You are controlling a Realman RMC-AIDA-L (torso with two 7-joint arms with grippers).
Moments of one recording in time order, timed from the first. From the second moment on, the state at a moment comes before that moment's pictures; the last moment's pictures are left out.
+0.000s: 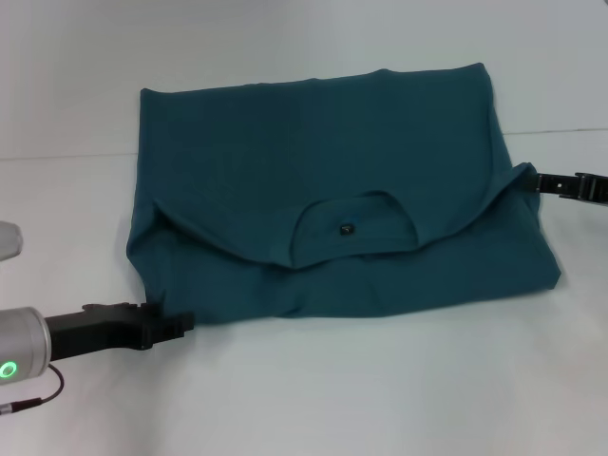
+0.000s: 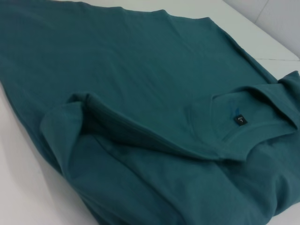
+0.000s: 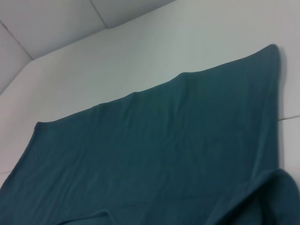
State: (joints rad) left arm -0.41 -2.17 0.94 0.89 2.12 1.12 -1.96; right arm 0.57 1.97 -0.56 -0.73 -2.20 -1.10 2.13
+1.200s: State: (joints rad) left arm -0.45 -2.17 1.02 0.88 2.11 1.08 -2.00; right arm 0.66 1.97 -0.66 -0.99 -2.67 -1.44 2.36
